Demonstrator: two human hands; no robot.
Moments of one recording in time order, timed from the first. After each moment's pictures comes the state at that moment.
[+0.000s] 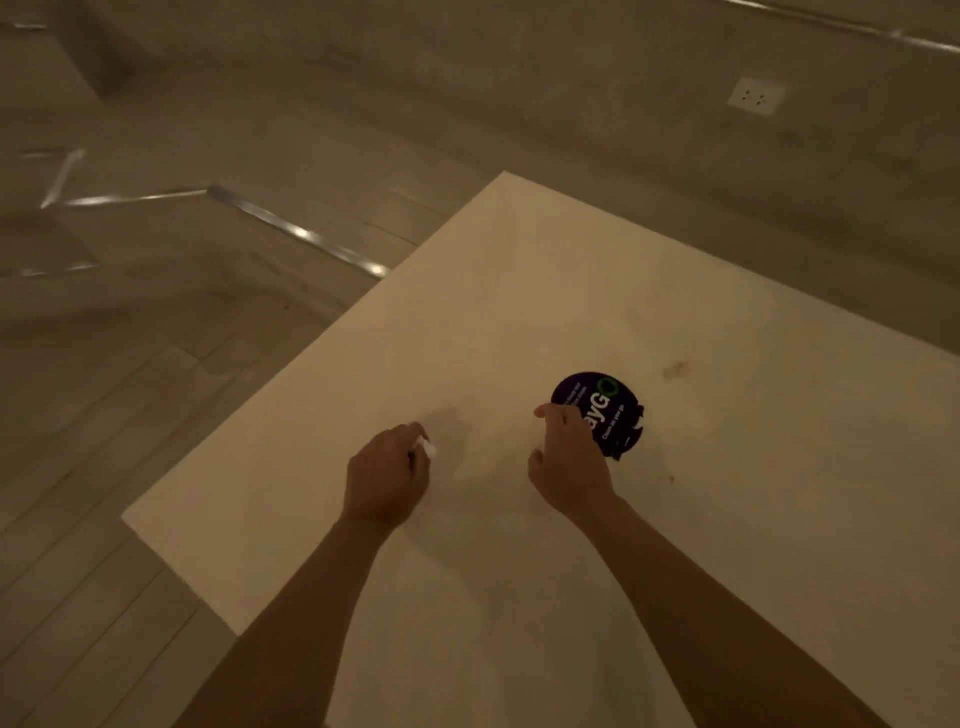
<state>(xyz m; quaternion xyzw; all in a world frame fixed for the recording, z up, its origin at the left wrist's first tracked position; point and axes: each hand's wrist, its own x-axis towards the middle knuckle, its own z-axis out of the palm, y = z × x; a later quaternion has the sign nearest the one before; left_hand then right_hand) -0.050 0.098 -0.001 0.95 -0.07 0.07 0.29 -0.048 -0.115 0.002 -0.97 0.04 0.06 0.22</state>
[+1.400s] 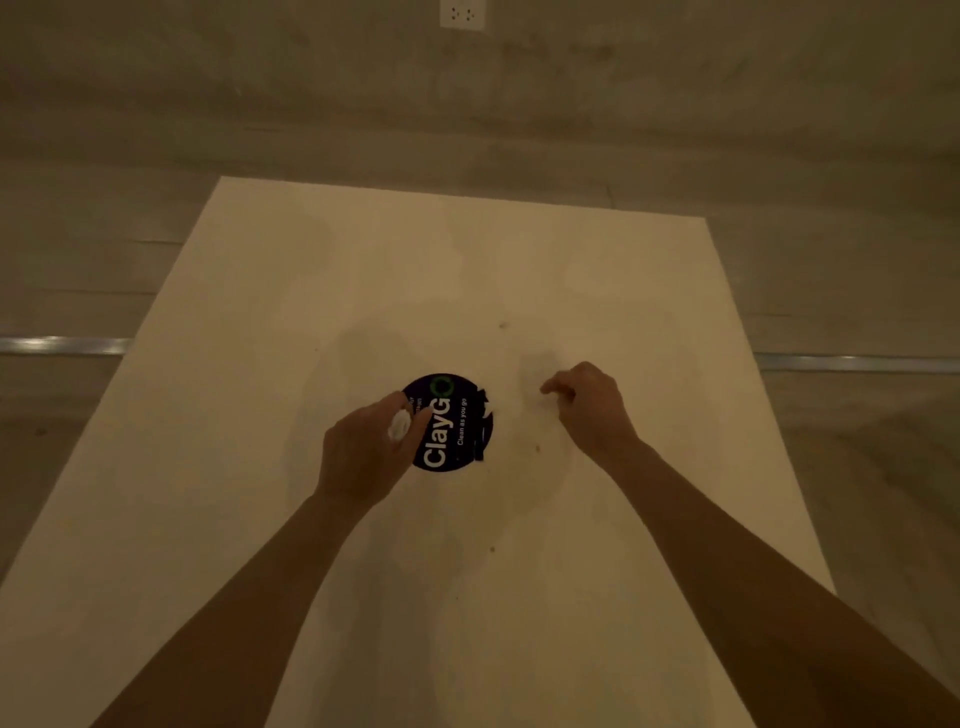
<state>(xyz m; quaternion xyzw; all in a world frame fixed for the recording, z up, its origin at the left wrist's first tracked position) 0.046 -0.048 -0.005 0.90 -0.31 -0.01 0.30 -0.061 -0.280 -0.002 -0.91 0.29 -0.07 0.27</state>
